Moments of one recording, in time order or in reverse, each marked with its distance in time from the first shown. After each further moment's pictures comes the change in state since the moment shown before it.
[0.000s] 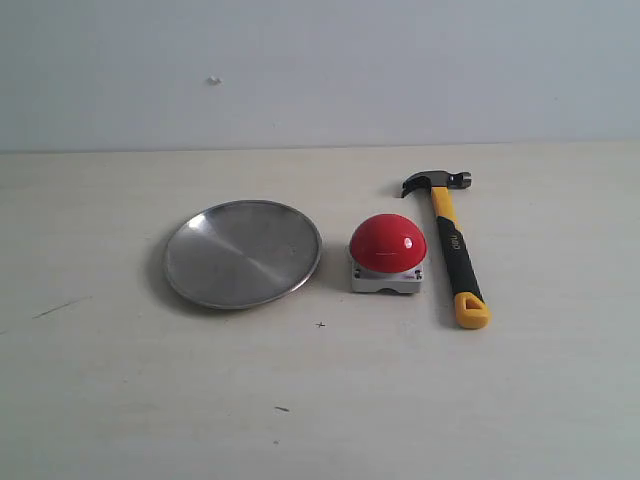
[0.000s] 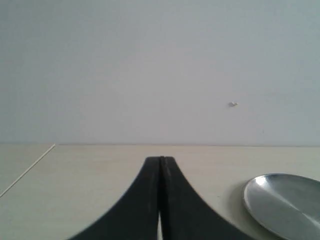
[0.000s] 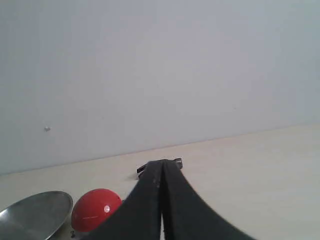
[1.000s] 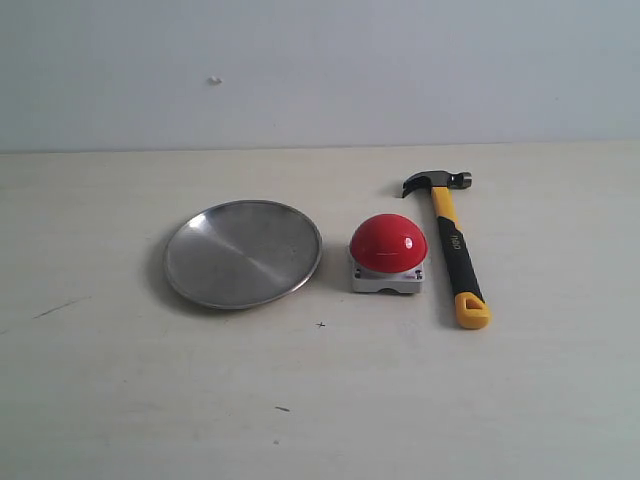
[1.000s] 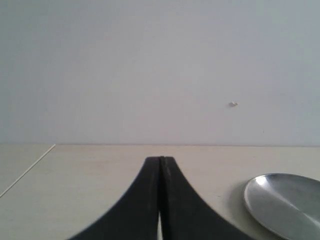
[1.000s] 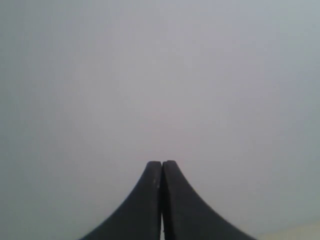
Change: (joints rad) left arm 0.000 0.000 0.000 0.000 0.000 0.000; right arm -0.001 0.407 -0.406 0.390 -0.233 -0.240
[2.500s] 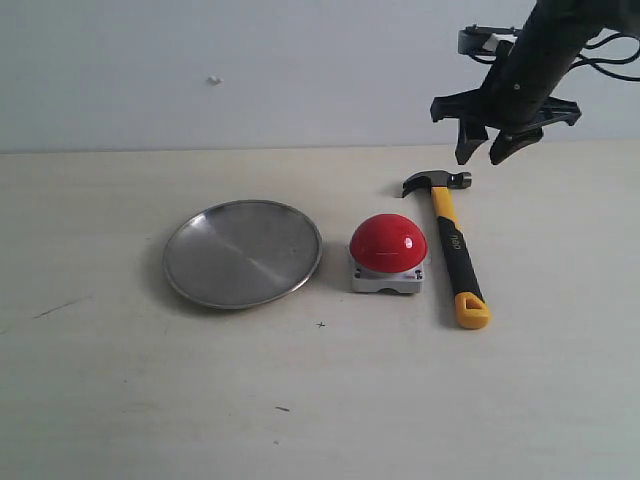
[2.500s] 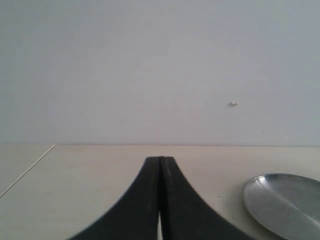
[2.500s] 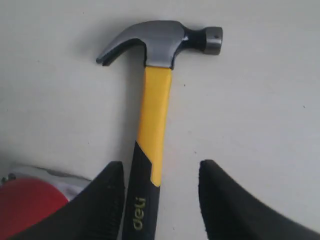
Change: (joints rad) left arm 0.000 0.000 0.000 0.000 -0.002 0.000; right arm 0.022 1.845 -1.591 -0.246 1.263 0.020
